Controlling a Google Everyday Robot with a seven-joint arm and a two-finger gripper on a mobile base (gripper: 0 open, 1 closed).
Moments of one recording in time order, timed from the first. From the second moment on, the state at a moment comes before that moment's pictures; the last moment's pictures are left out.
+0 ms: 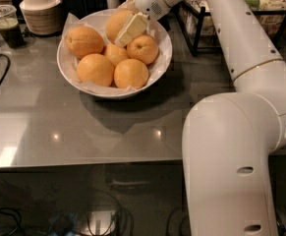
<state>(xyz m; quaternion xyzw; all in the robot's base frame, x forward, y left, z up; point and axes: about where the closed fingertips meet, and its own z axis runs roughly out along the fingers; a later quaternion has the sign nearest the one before) 0.727 0.042 0.954 -0.66 0.60 0.23 0.38</state>
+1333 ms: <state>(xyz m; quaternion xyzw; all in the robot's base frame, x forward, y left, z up) 0.734 0.058 0.956 -0.66 0.61 0.24 0.38</state>
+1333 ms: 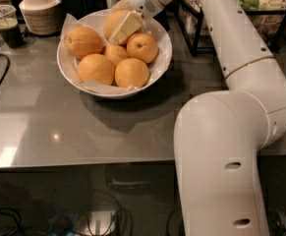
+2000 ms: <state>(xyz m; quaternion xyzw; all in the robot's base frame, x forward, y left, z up) 0.739 0.058 0.955 -0.66 0.63 0.20 0.36</state>
